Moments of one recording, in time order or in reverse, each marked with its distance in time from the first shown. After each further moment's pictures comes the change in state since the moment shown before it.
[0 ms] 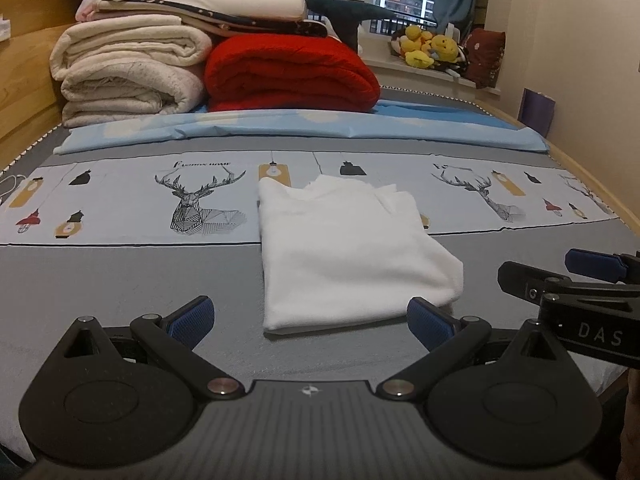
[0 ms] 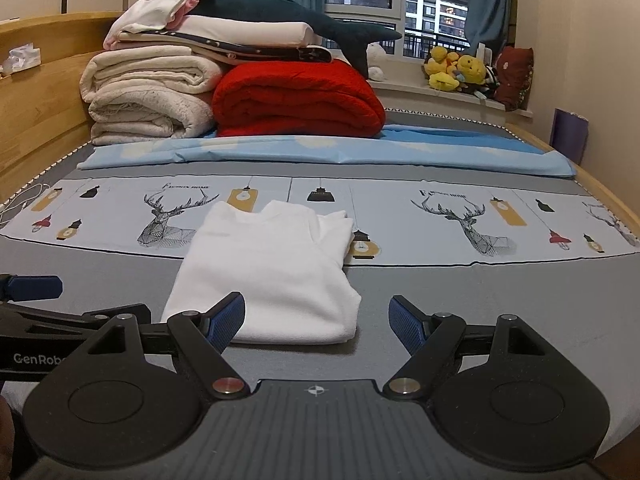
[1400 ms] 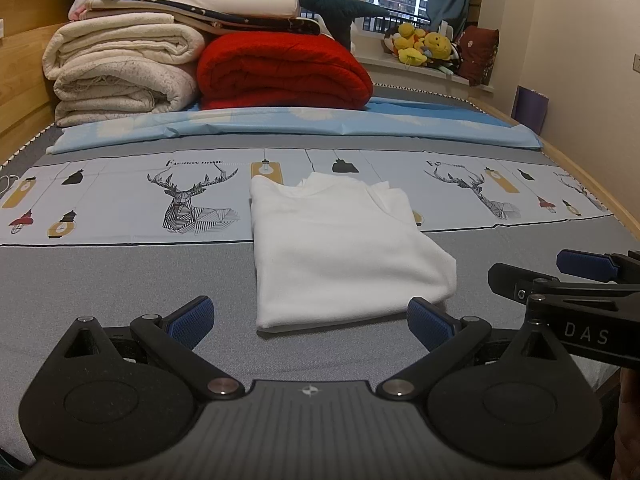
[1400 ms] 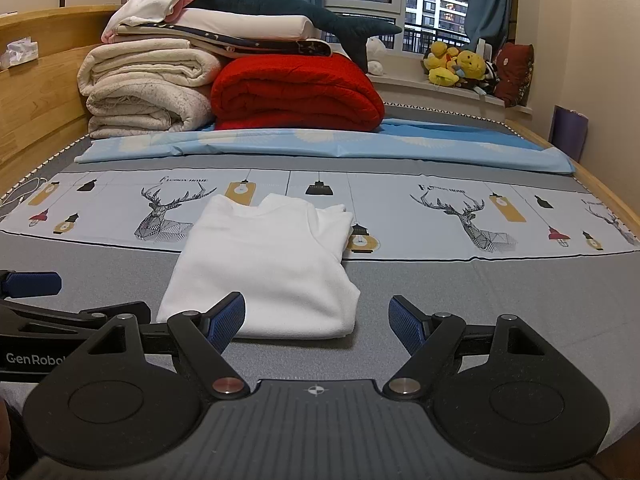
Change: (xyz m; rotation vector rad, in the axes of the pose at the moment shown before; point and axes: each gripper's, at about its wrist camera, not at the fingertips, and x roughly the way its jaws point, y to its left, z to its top) left arm 0.000 0.000 -0.001 0.009 0.006 -0.025; right arm 0.004 0.001 0.000 -0.004 0.017 -0.009
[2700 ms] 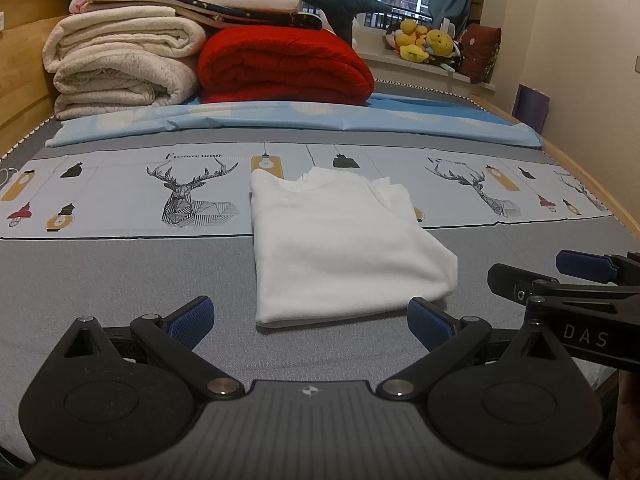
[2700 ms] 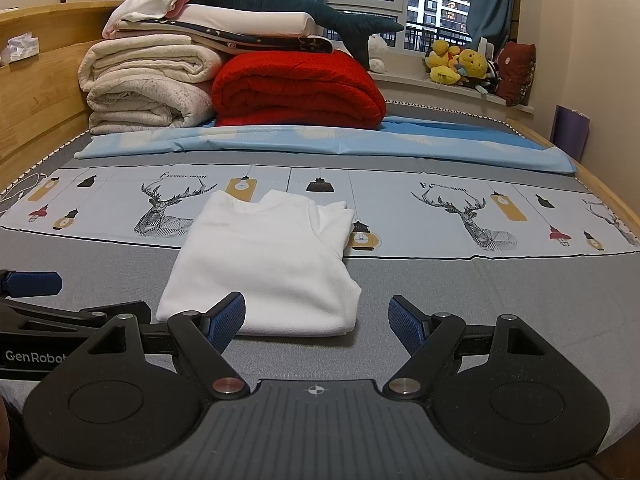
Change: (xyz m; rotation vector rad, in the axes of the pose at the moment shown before) left arm 0.004 0.003 -0.005 -0.007 0.011 -0.004; right arm 0.001 0.001 -0.003 -0.006 0.005 0.000
